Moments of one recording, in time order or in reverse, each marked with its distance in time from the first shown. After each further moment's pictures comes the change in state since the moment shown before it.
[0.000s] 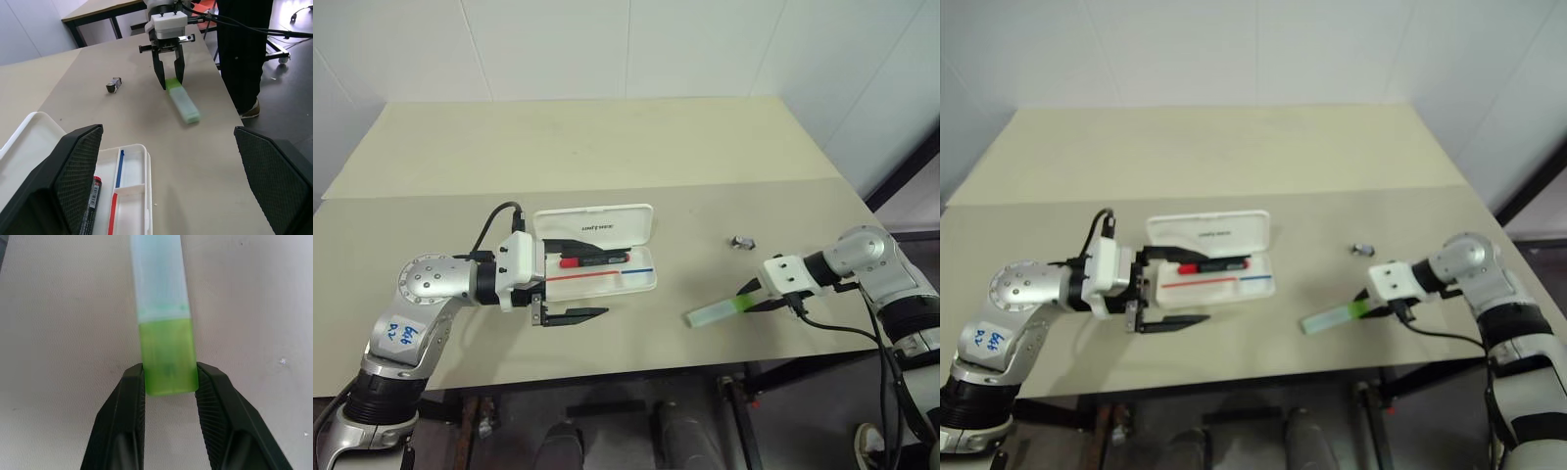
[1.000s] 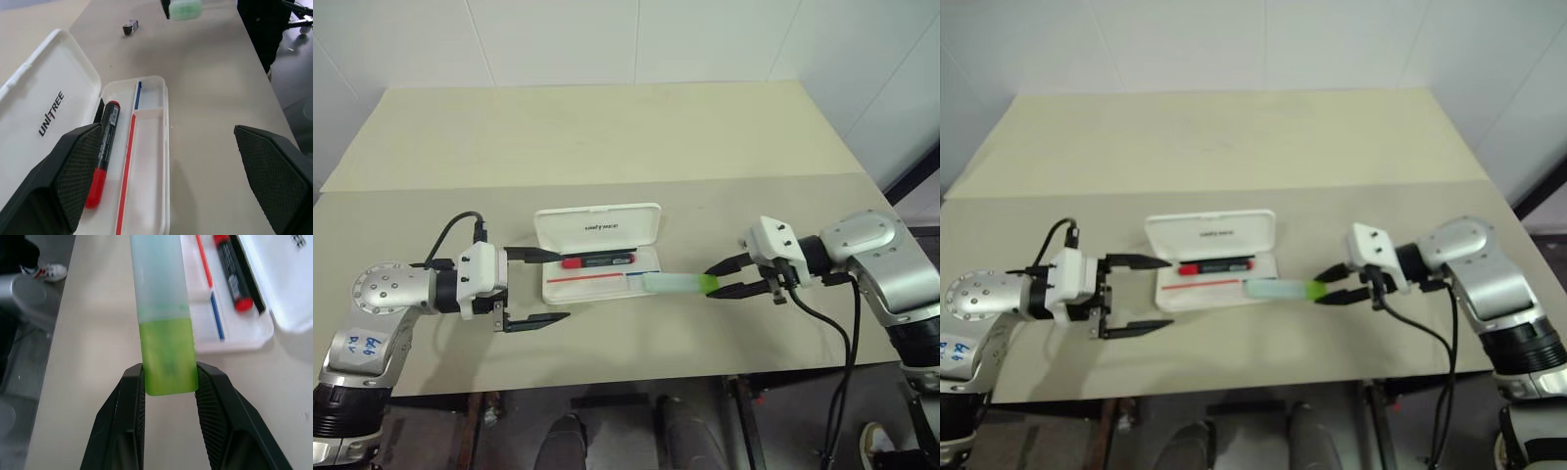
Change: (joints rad) left arm 0.121 0.115 0.139 0.111 0.018 -0.125 -0.088; right arm 0.103 0.034 -0.145 -0.746 0.323 0.831 -0.125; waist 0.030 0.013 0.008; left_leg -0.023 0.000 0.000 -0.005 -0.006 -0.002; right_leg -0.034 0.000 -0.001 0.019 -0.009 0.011
